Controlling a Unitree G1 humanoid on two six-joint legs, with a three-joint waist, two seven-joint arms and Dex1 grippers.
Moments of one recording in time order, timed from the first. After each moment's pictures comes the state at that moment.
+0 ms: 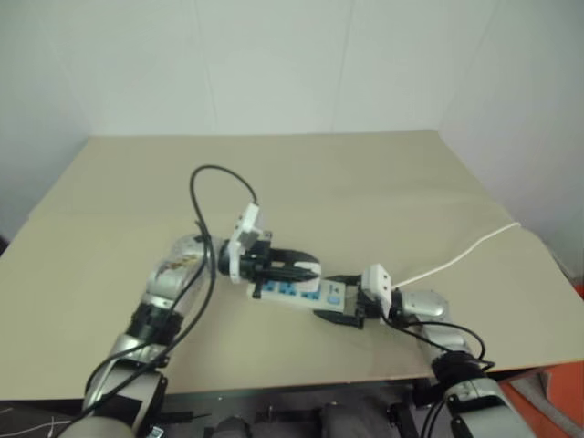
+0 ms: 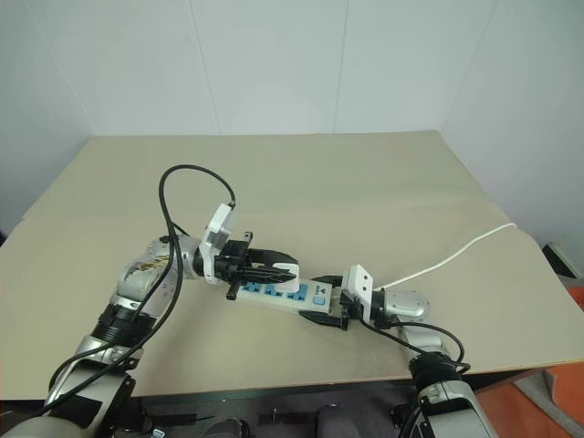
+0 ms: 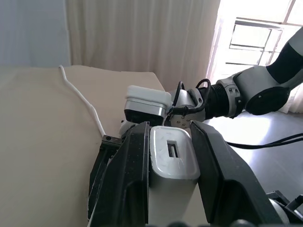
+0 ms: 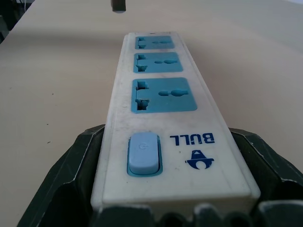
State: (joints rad) left arm -0.69 0.42 -0.18 0.20 -0.51 0.30 -1.43; right arm -0.46 -0.36 0.12 0.56 0.21 -0.34 1.24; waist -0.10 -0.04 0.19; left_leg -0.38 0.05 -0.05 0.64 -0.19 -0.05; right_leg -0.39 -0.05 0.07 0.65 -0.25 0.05
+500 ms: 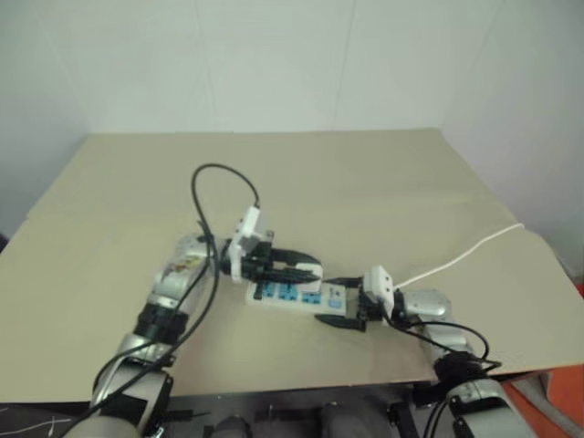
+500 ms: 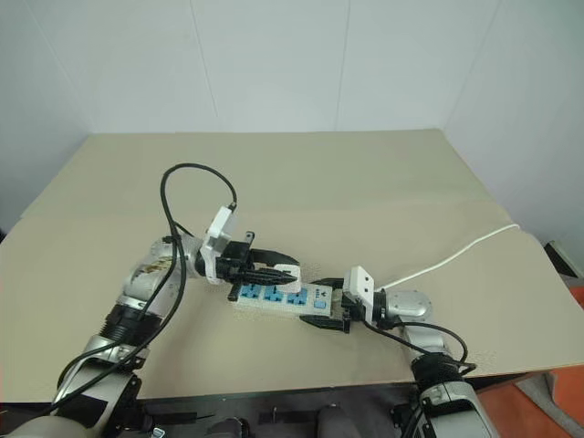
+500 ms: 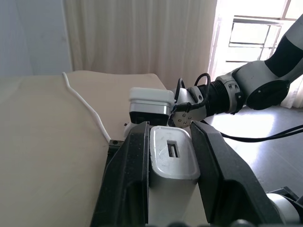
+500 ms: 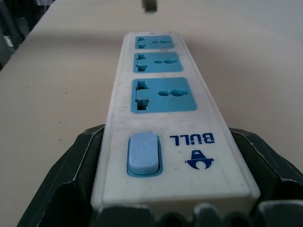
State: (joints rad) left arm -0.69 0.42 -0.13 0.19 -0.52 0.30 -1.44; right arm -0.48 -0.36 0.12 0.56 0.23 -0.31 1.35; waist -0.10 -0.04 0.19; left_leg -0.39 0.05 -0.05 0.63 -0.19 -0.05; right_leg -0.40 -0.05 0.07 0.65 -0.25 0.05
